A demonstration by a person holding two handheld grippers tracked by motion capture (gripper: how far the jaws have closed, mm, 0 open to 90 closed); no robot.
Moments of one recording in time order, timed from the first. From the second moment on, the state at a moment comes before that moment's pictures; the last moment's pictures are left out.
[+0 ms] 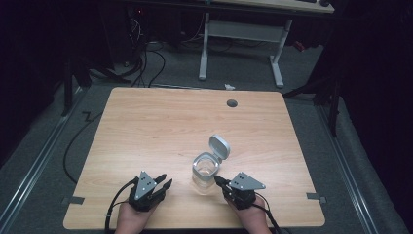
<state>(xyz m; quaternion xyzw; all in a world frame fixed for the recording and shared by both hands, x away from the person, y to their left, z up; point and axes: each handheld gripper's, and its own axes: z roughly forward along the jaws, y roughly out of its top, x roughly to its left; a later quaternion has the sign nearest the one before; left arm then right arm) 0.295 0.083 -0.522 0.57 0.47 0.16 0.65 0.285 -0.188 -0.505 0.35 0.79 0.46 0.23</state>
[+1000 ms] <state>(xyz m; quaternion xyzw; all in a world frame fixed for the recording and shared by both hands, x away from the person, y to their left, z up) 0.295 0.024 -0.526 0.59 0.46 0.12 0.65 0.329 -0.250 -0.472 0.45 0.72 0.46 0.26</state>
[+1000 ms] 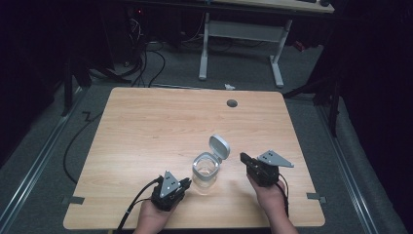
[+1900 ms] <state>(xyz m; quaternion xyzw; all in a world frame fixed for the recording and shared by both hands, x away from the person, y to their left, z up) 0.295 0.009 -0.522 0.59 0.46 0.11 0.65 0.343 -0.216 -0.432 0.39 0.72 0.51 0.25</state>
